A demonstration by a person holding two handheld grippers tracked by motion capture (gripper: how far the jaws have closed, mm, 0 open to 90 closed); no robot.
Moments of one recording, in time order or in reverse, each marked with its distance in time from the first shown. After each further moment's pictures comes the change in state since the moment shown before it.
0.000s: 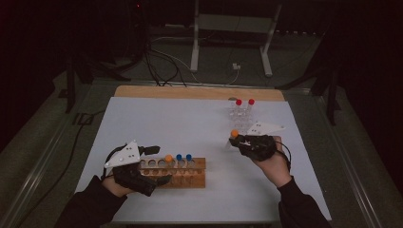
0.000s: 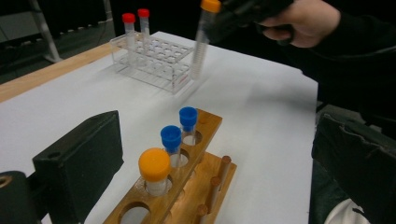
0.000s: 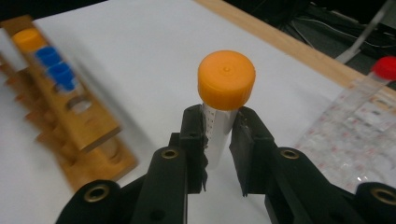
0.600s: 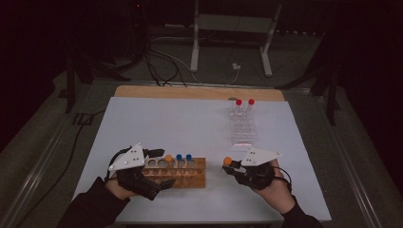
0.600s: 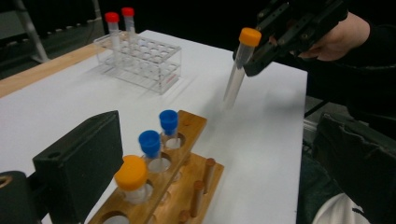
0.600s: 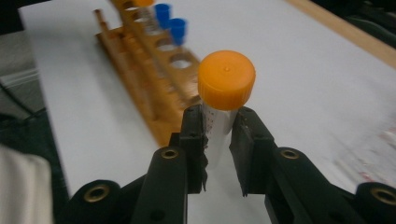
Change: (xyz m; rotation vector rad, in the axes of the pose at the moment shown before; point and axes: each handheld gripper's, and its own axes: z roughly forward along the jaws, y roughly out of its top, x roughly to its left) left arm -0.011 0.003 0.006 0.010 -0.037 0.017; right arm 0.057 -0.022 -0.021 0.040 0.137 -0.100
